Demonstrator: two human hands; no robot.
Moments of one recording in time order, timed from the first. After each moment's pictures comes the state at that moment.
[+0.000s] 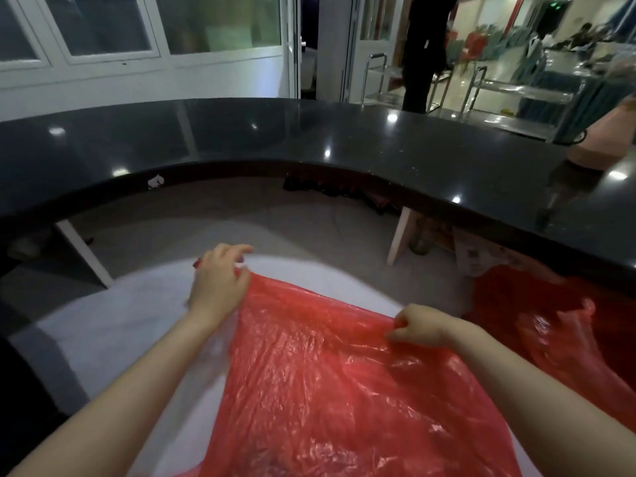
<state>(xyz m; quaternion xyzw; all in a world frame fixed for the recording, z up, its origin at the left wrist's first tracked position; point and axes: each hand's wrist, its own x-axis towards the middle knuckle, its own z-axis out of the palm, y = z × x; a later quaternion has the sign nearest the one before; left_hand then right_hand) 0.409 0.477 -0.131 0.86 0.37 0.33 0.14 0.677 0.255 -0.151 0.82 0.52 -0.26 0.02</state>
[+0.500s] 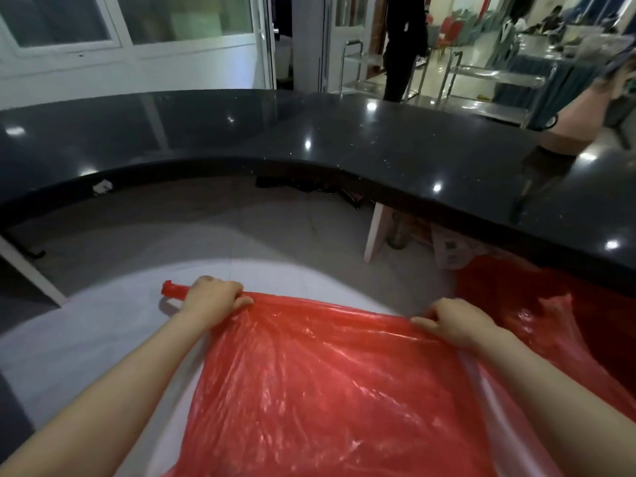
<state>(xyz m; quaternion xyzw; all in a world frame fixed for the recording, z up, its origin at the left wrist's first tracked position) 0.456 0.514 -0.188 0.94 0.32 -0.06 -0.06 0.740 0.196 -0.162 0.90 0.43 -0.13 0.04</state>
